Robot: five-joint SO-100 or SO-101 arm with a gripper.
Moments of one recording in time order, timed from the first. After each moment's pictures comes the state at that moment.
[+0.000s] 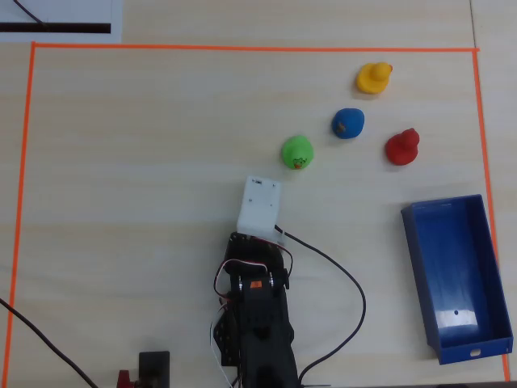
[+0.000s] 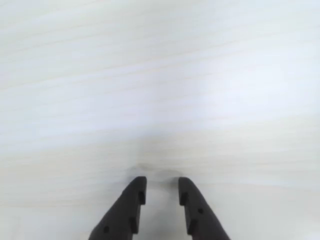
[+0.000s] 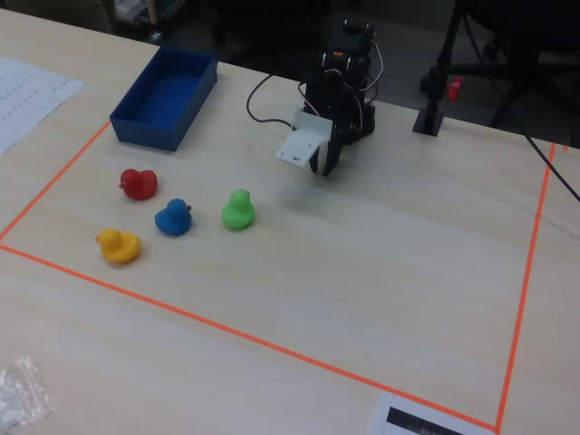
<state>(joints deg) -1.5 189.9 178.3 73.6 -69.5</state>
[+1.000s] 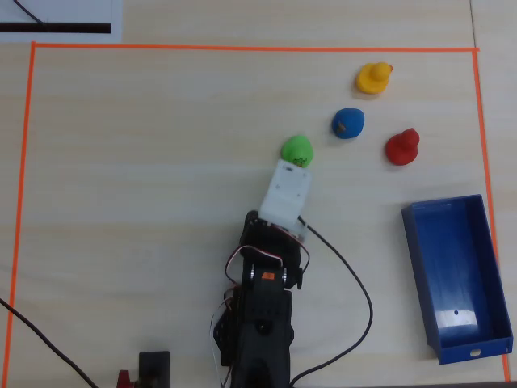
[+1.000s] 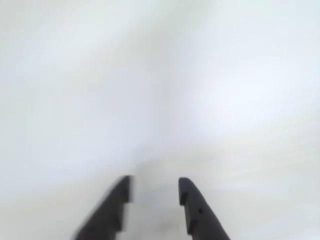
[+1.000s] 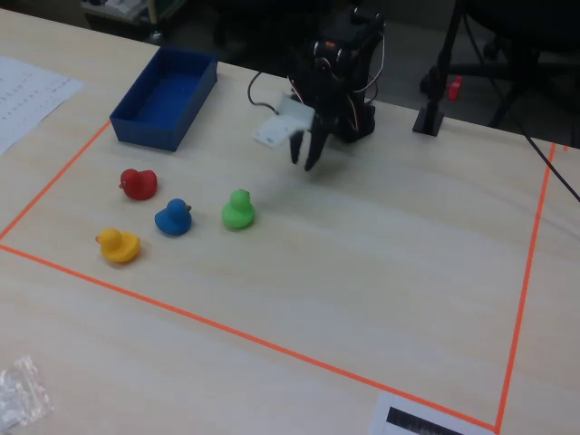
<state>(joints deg) 14.2 172.0 162.4 61.7 -71.5</state>
